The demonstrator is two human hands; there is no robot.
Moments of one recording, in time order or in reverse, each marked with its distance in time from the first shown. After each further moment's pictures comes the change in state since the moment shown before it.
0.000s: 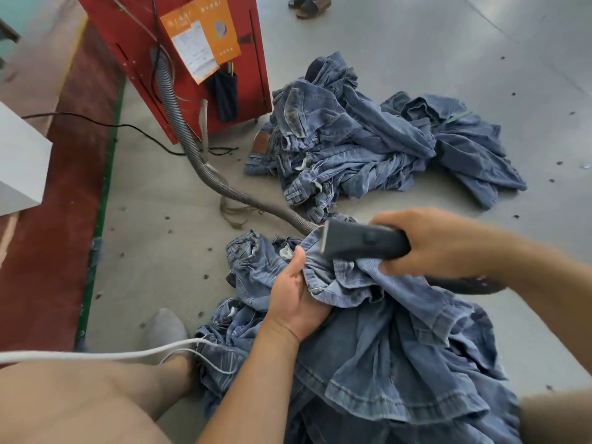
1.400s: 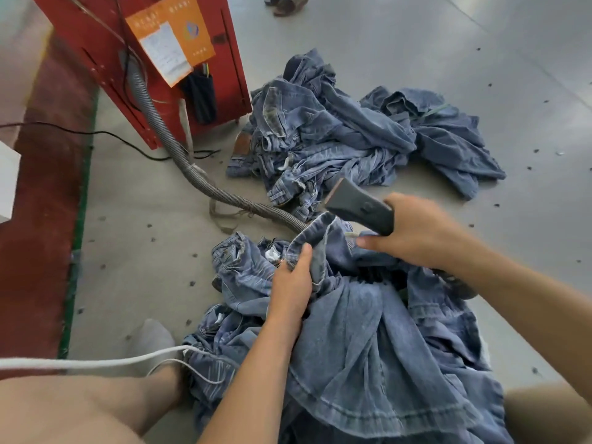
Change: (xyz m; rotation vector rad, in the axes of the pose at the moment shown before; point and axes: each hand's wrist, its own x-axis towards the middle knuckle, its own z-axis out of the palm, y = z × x) left_hand 0.021 -0.008 0.010 0.969 0.747 0.181; right_hand 0.022 0.045 0.028 -0.022 0.369 0.294
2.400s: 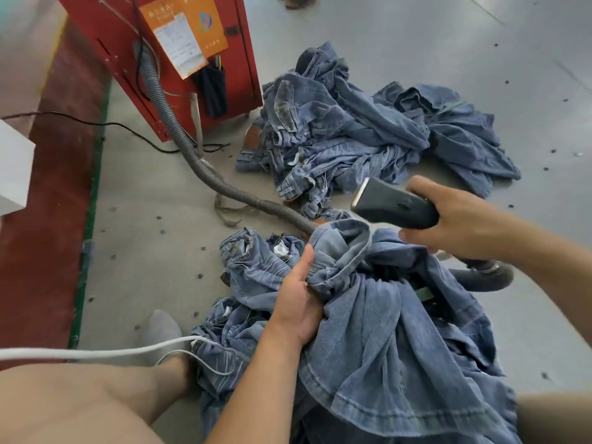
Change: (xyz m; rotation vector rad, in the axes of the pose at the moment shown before) left_hand -0.013 -0.013 -0.012 -0.724 -0.747 -0.131; right_hand -0.008 0.019 -0.032 0.110 -0.089 -0.124
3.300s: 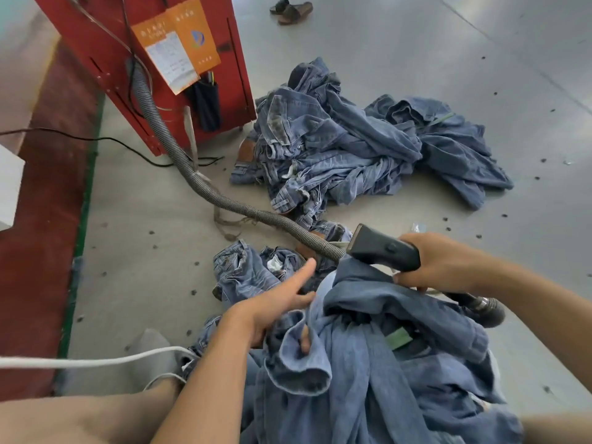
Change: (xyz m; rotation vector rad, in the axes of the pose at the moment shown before) left_hand -0.003 0.060 -0.015 0.871 0.171 -0.632; right_hand 0.005 0.026 0.036 0.112 -0.228 0.154
